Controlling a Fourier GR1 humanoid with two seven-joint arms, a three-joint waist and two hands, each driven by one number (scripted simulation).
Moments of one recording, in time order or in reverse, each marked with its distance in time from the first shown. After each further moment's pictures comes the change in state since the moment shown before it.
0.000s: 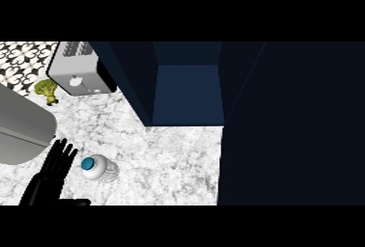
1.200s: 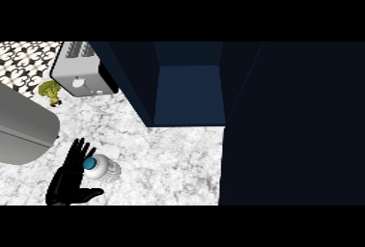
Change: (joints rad) left arm -0.313 0.060 0.037 0.718 -0.077 -0.115 -0.378; right arm -0.037 -0.016 0.011 0.012 0.002 -0.026 0.011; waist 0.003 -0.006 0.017
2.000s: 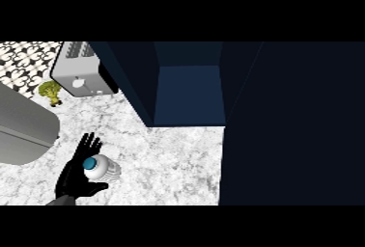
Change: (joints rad) left arm -0.053 -0.024 0.001 0.033 0.055 -0.086 0.060; right arm -0.013 0.013 0.033 0.006 0.007 -0.019 0.024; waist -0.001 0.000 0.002
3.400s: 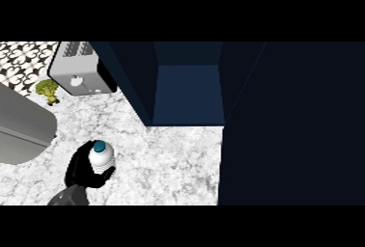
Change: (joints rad) left arm -0.068 -0.035 0.005 0.026 0.065 0.026 -0.039; right arm -0.048 -0.009 -0.008 0.058 0.000 -0.020 -0.020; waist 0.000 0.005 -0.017
